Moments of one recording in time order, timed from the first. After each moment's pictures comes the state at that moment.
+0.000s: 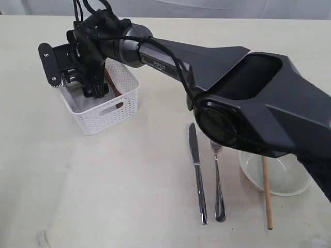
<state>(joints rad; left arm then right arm) -0.51 0.23 -0.21 -0.77 0.03 0.48 0.87 2.60 -2.28 -0.18 0.67 -1.04</state>
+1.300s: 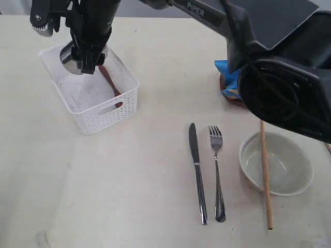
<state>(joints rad) -0.51 0.23 -0.21 -0.77 0.03 0.48 0.82 2.36 -2.28 0.09 1.01 -0.90</state>
